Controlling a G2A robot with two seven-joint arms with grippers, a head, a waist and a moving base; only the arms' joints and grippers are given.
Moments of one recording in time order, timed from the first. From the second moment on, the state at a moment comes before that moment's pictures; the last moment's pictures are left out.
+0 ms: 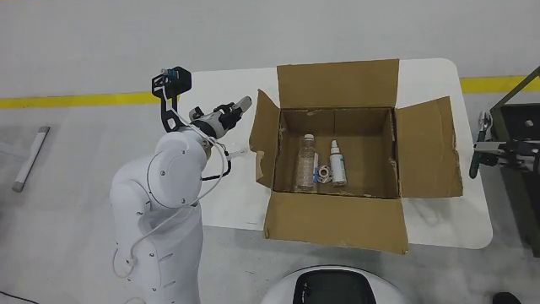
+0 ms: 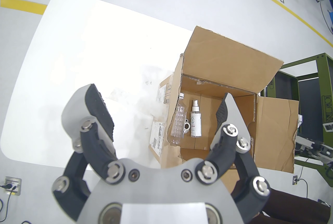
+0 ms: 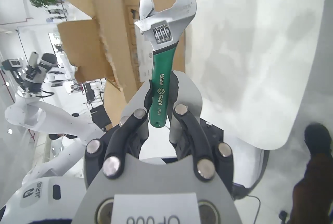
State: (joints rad) left arm 0.86 -1.50 -1.42 -2.04 1.26 0.39 -1.34; right arm -1.37 -0.84 2.05 -1.76 0.05 0.26 1.32
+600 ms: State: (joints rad) left arm 0.86 -1.50 -1.42 -2.04 1.26 0.39 -1.34; right arm -1.40 -0.82 2.01 -2.04 0.12 0.29 1.31
